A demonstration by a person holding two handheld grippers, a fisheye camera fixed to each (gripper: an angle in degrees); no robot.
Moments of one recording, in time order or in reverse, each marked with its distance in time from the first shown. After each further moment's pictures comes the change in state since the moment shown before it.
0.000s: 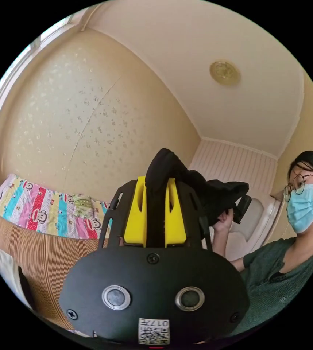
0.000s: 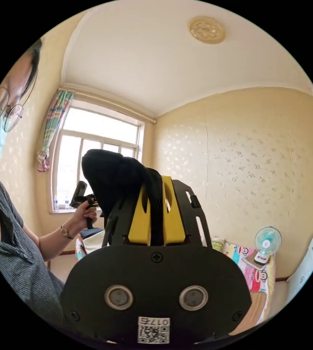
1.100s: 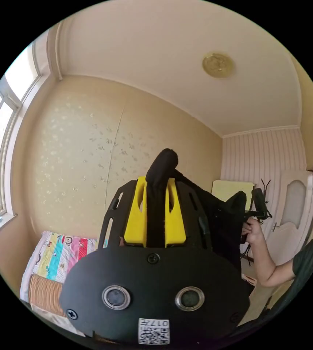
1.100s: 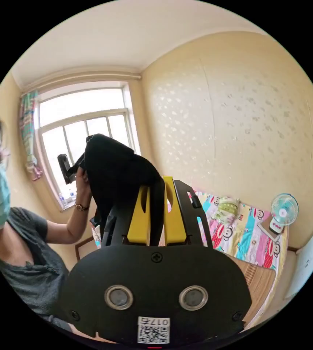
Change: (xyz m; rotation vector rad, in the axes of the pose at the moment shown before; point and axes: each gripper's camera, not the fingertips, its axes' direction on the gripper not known) left arm -0.197 -0.424 0.117 0.079 -0.256 0.274; right arm 0.396 0.102 0.221 -0.455 -0.049 0.268
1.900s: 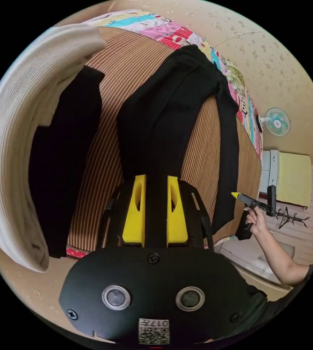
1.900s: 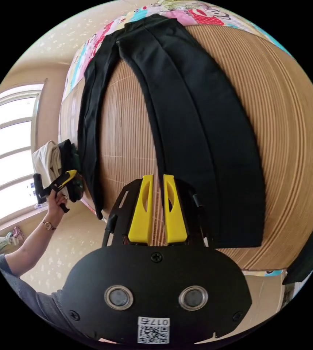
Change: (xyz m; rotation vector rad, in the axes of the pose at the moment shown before) left arm -0.444 0.484 0.130 -1.253 -0.334 -0.838; right arm 0.431 0.611 0.312 -0.991 -0.076 0.758
